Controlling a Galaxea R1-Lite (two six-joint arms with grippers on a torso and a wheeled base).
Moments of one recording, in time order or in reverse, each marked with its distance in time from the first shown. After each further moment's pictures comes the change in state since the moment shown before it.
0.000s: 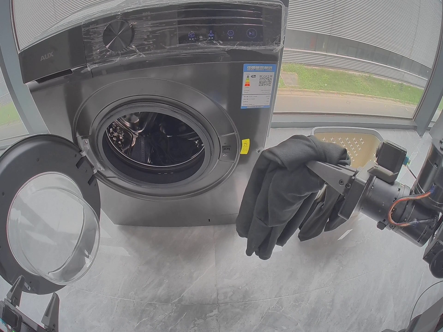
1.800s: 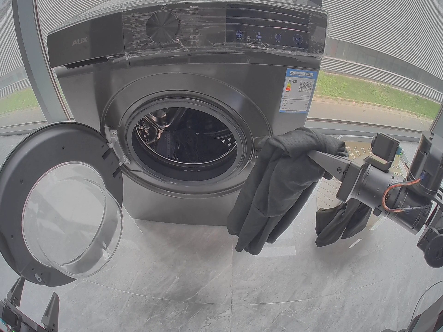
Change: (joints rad) left arm 0.000 0.001 0.000 0.000 0.001 -0.009; right arm -0.076 0.057 -0.047 -0.004 0.036 0.046
